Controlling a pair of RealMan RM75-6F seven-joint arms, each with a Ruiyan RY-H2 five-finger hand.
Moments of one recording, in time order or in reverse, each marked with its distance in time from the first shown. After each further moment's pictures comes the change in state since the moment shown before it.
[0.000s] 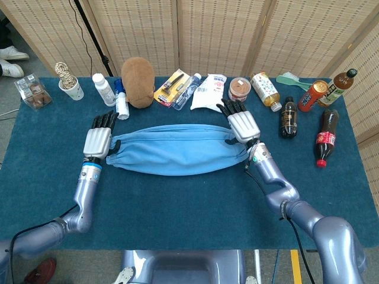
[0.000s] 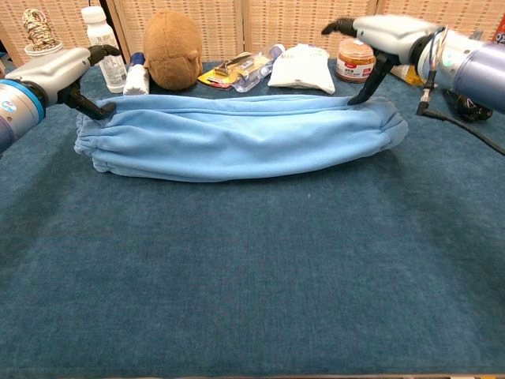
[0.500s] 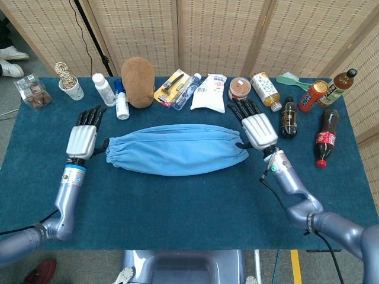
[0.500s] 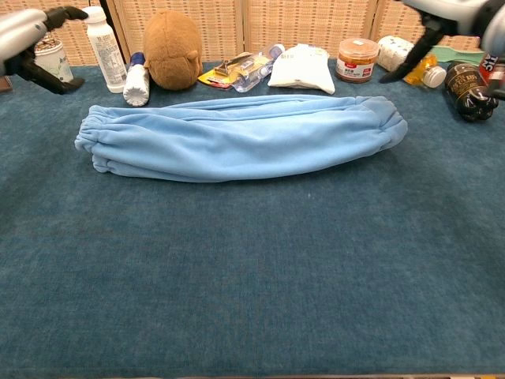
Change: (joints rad) left arm 0.078 0.175 0.030 -0.195 0.084 0.094 -0.053; right arm -0.147 0.282 -0.019 -0.439 -0.013 0.141 -0.101
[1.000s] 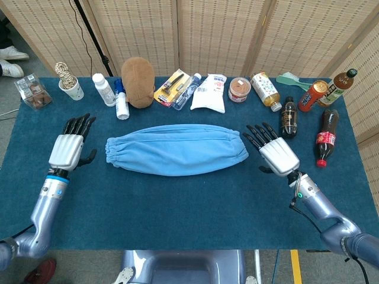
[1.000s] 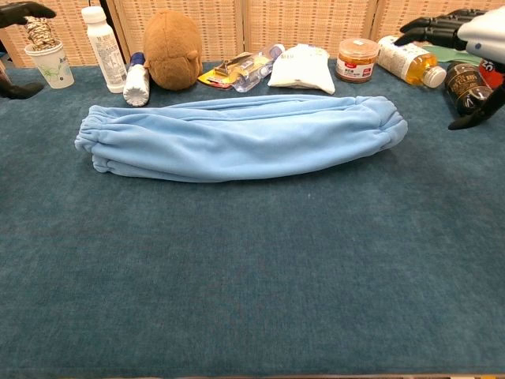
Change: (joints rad) left arm 0.103 0.218 0.090 -0.264 0.047 0.032 0.028; right arm -0.136 0.087 -0.191 0.034 -0.255 0.185 -0.003
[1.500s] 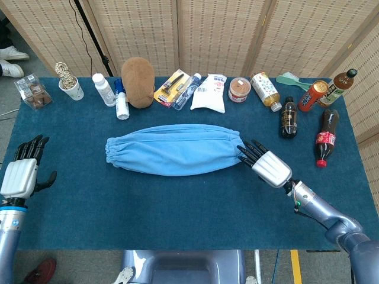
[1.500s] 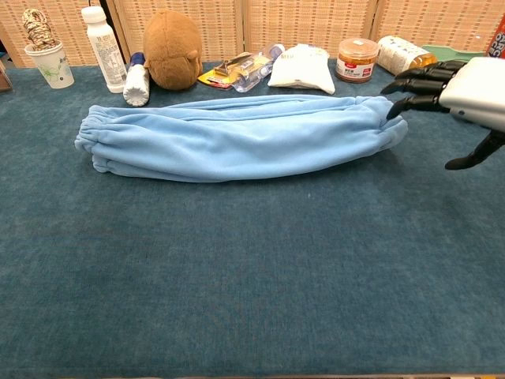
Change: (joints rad) left arm 0.218 0.208 0.095 -0.204 -0.018 0.150 -0.071; right arm -0.009 -0.242 -0.133 0.511 -0.219 0.185 0.120
